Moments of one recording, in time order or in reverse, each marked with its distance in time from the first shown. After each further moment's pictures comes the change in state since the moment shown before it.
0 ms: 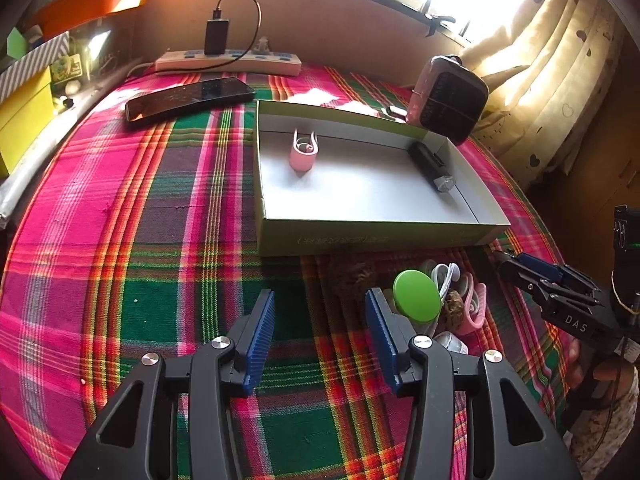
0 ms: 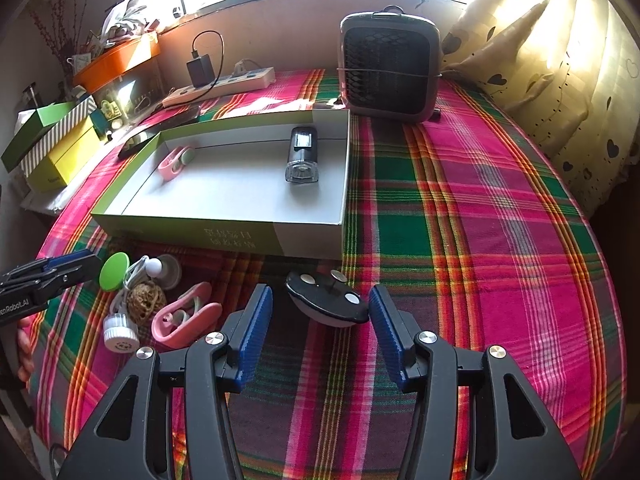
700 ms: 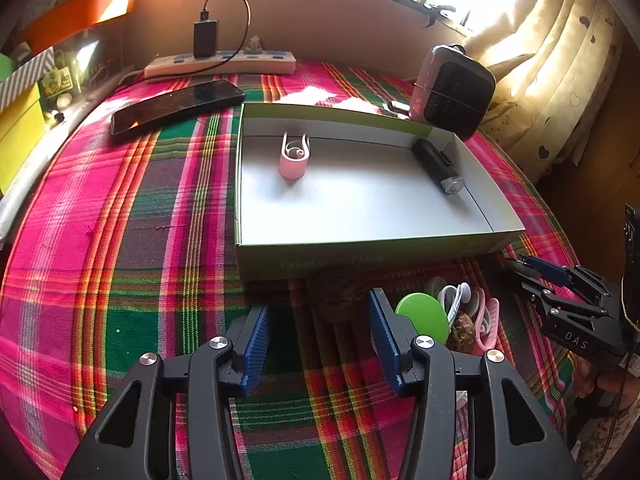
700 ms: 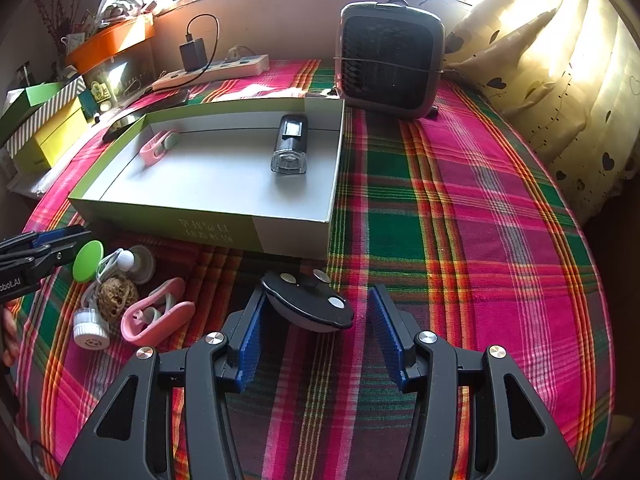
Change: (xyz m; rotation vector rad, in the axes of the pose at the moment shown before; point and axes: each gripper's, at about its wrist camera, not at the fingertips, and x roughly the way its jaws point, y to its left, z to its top) left arm 0.019 -0.010 0.014 0.025 0.013 0.042; right arm 0.012 -0.002 0.001 -0.046 0.026 -0.056
